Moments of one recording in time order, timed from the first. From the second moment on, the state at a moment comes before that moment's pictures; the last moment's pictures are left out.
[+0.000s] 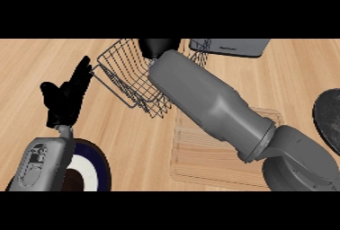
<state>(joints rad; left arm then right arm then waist) -0.34 0.17 0.07 -1.38 -0.06 0.05 0.15 -1.52 0.00 0.95 -0.42 0.65 -0.55 1.10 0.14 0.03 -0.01</state>
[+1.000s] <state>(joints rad) -0.33 0.18 0.09 -1.40 -0.04 0.04 0.16 -1.49 0.00 0.95 -0.38 0.45 -0.30 1.04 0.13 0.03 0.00</state>
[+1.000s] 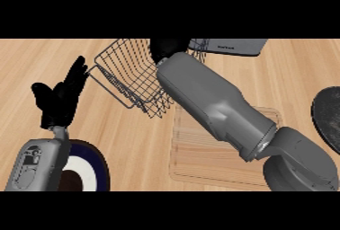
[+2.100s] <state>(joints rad) -0.32 0.16 0.07 -1.41 -0.06 0.05 0.15 -1.42 0.00 0.98 -0.33 0.40 -0.23 1.01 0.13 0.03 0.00</state>
